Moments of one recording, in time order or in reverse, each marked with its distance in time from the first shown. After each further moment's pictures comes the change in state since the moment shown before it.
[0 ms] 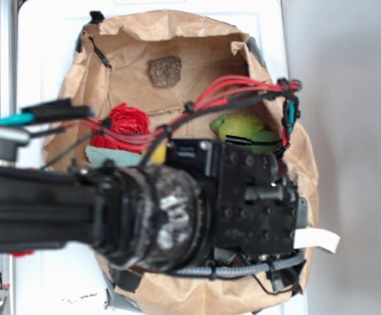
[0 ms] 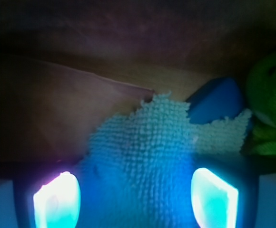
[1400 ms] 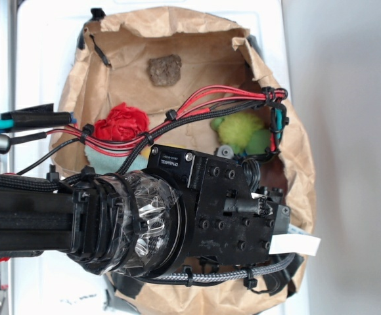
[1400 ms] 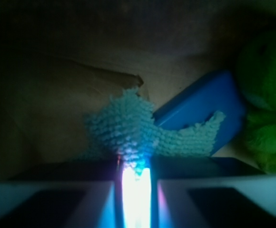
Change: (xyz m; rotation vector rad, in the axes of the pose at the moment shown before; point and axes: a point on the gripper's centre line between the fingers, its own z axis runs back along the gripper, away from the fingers) arm -0.012 0.001 -0.001 0.036 0.001 0.047
